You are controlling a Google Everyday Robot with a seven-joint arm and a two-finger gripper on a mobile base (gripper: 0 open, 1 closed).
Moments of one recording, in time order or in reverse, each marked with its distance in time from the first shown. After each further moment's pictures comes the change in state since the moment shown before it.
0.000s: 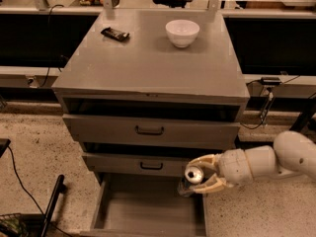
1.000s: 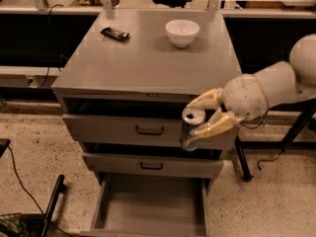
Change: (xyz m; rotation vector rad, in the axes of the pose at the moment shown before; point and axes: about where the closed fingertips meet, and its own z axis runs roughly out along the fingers) arm -0.176 -0.070 -0.063 -0.092 0.110 -0.030
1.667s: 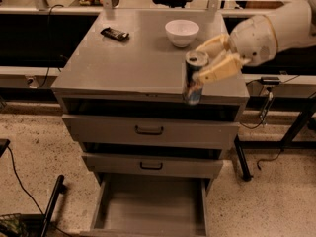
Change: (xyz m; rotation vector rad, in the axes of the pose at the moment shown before) arm -0.071 -0.086 -0.058 0.094 0.002 0.047
